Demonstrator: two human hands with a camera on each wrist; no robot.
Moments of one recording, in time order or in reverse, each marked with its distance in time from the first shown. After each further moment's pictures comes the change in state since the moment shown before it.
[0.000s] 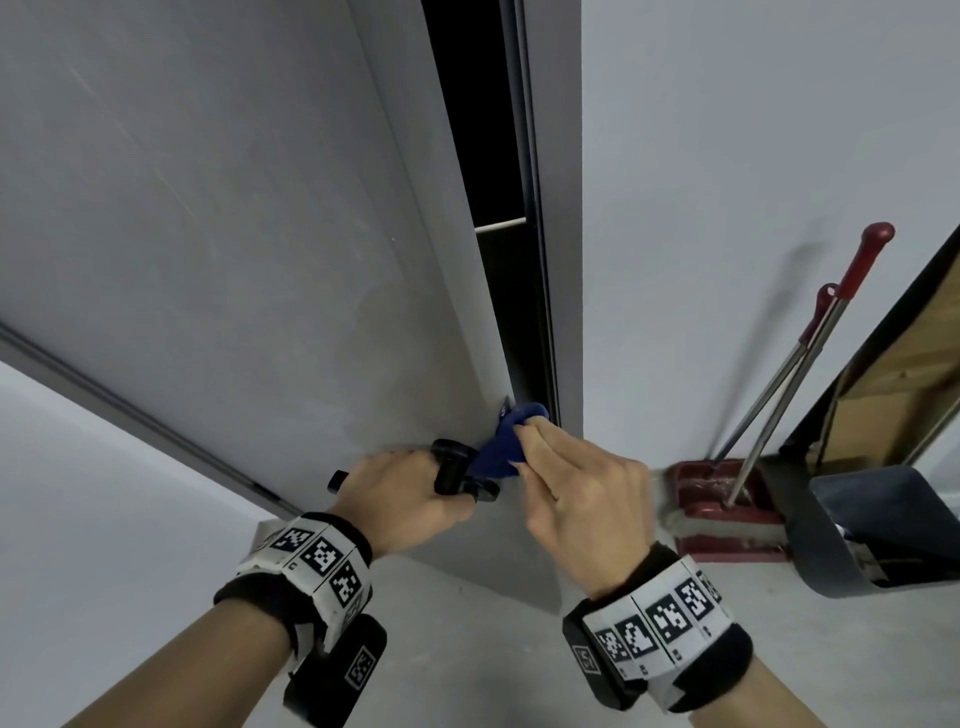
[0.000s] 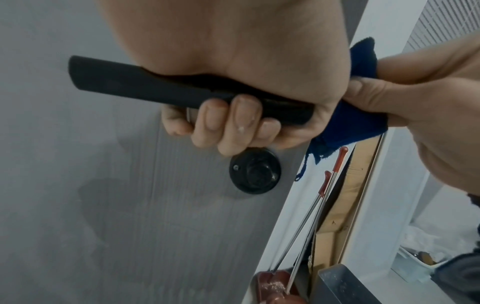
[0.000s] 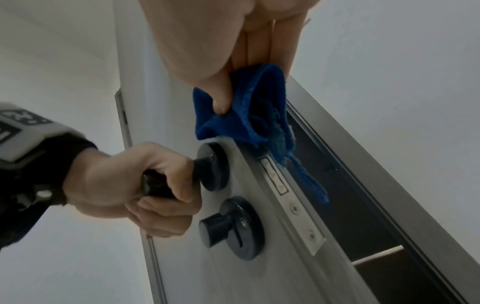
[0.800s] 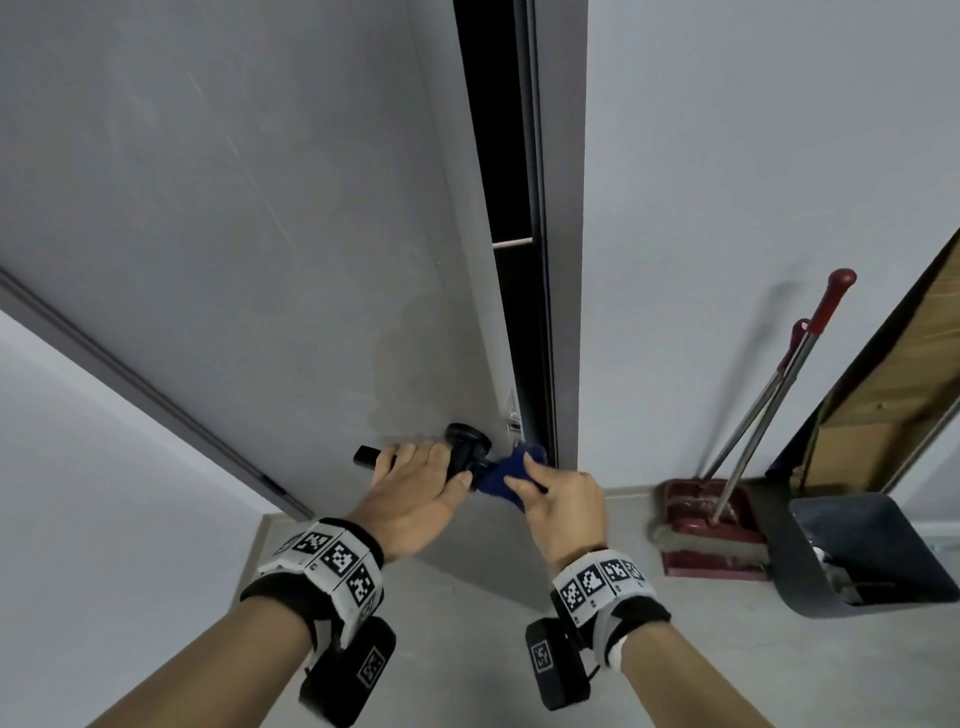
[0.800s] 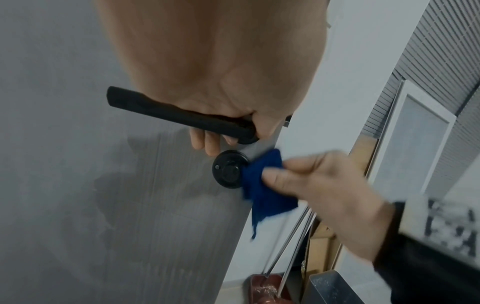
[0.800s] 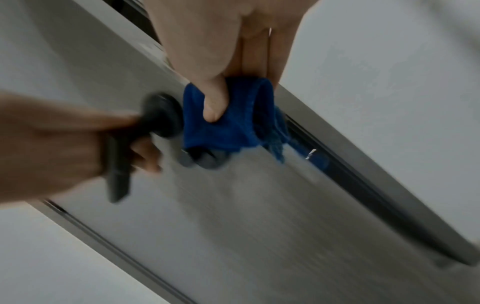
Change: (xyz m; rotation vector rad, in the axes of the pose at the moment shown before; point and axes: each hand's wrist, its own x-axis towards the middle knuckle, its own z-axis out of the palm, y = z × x) left_hand -0.027 0.008 0.005 -0.015 -0.004 -0.029; right_hand -0.038 0.018 0.041 0.192 -0.358 0.623
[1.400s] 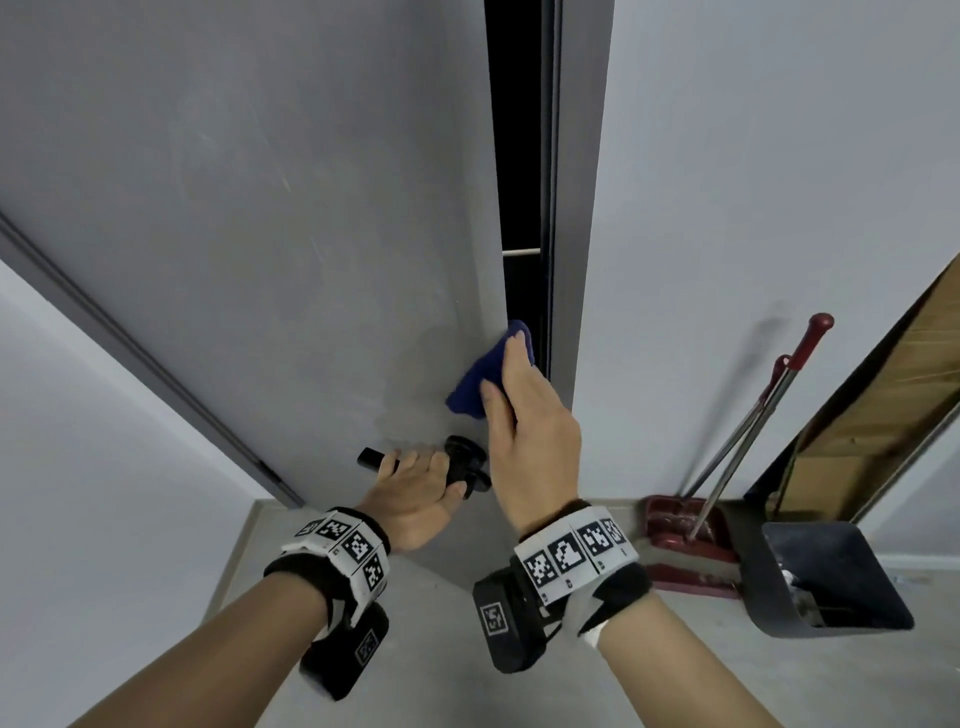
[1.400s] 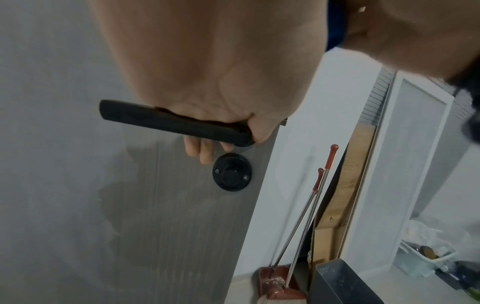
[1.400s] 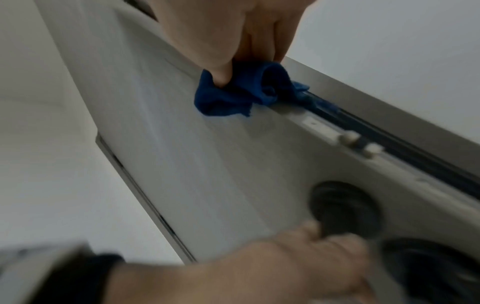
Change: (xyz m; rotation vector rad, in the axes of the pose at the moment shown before) left_hand -0.009 0.003 -0.007 0.074 -0.158 -0.069; right_hand 0.010 -0.129 -0.074 0.126 0.272 -0.416
